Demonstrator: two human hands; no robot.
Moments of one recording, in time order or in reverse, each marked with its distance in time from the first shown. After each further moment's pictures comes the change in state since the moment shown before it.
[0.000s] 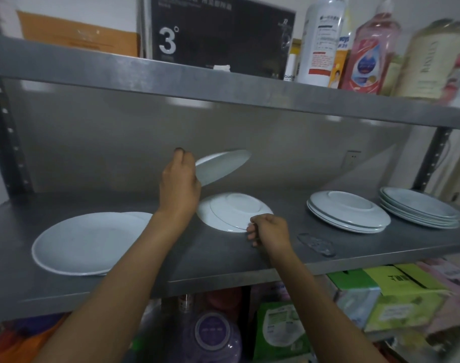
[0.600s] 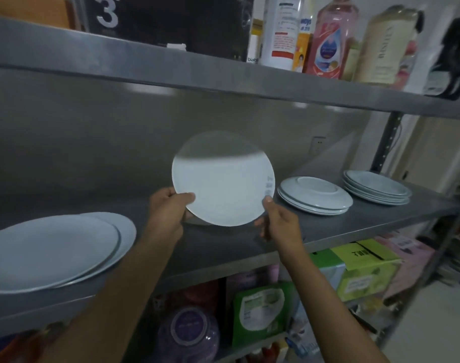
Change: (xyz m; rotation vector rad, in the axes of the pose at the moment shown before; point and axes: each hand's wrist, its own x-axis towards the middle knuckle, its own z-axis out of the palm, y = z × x) left_hand -0.042 0.036 0.033 -1.062 -0.229 -1.004; right_hand -0.028 -0.017 -0.067 -0.063 0.158 -0.241
